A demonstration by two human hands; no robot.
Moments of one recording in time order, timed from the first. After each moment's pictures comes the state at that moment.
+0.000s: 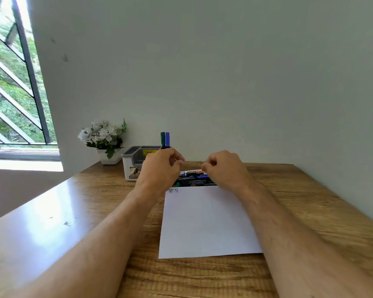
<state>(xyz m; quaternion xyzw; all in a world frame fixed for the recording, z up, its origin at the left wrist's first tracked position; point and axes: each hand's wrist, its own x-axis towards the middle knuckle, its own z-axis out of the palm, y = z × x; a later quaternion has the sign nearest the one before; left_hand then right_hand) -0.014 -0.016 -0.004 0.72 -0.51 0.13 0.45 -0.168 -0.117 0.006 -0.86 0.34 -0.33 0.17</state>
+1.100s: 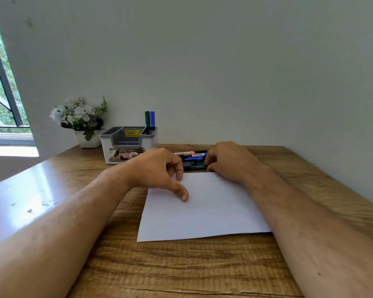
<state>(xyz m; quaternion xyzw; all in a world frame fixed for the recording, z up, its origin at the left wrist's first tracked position) -0.013 -0.019 -0.012 0.69 -0.70 -0.07 0.17 -0.188 -0.162 -0.018 -0.92 0.33 -0.19 0.02</state>
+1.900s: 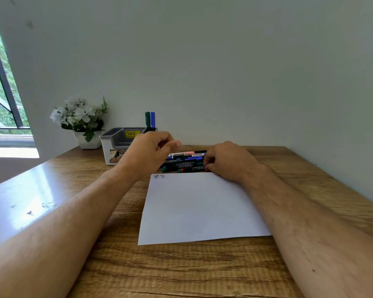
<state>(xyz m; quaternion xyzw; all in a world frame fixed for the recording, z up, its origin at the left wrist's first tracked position) -0.006 -0.022 -0.010 0.67 -0.62 0.10 0.39 -0.185 -0.161 -0.019 -0.93 0.31 -0.19 -0.01</state>
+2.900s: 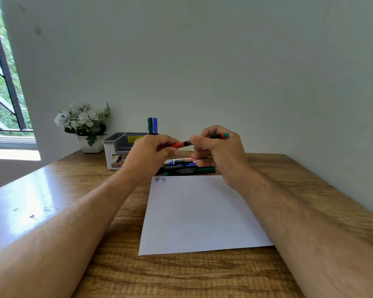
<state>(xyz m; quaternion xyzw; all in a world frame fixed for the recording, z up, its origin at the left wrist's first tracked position) -0.007 -0.023 -0.007 0.67 -0.57 0.03 0.47 -0.171 -0.115 0.007 -0.64 0.19 -0.46 0.58</state>
